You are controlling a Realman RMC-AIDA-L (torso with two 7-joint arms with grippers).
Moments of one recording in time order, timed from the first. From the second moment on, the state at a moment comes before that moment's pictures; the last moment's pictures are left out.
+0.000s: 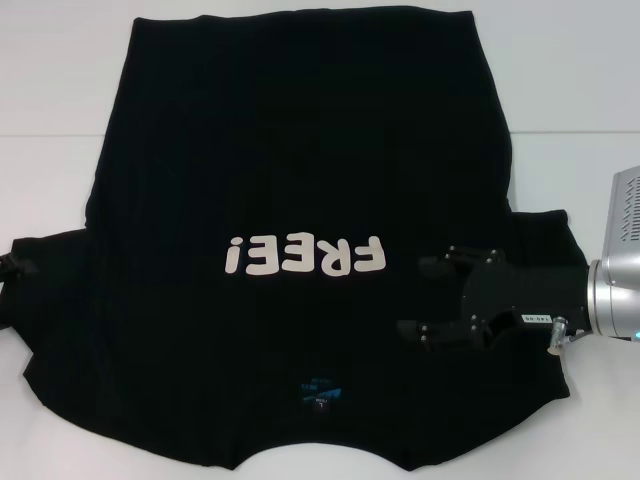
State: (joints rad) left arm -0.47 -1.87 0.34 0.49 2.30 1.18 -2.54; right arm 0.59 2.10 -0.92 -0.65 -2.00 -1.31 1.23
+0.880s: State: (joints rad) left arm -0.50 -1.88 0.50 0.54 2.31 1.16 -2.51; right arm 0.60 2.10 -0.92 -0.65 -2.00 -1.31 1.24
